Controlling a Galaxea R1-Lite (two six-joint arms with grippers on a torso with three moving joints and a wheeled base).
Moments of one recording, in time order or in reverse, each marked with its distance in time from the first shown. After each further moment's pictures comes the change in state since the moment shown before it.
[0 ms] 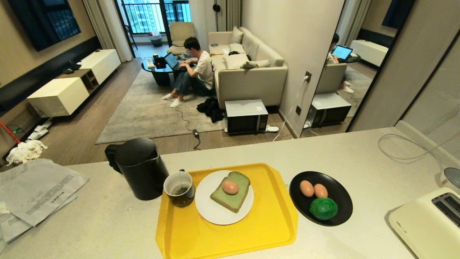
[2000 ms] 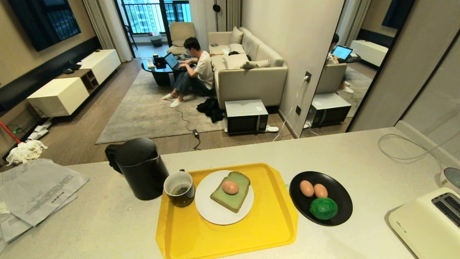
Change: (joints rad) left arm 0.000 0.000 0.000 0.000 0.000 0.000; right arm -0.095 -0.267 -0.006 0.155 0.016 -0.003
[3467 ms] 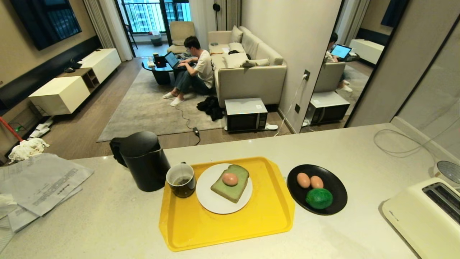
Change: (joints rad) left arm 0.000 0.000 0.000 0.000 0.000 0.000; right arm 0.000 0.000 0.000 0.000 0.000 -0.001
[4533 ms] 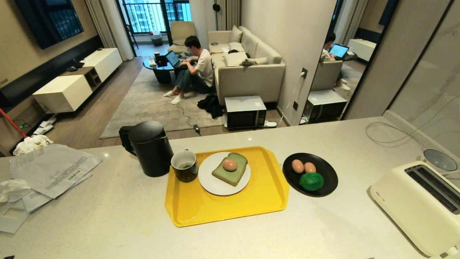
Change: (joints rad) left arm 0.000 0.000 0.000 0.000 0.000 0.002; right arm 0.000 0.000 0.000 0.000 0.000 0.001
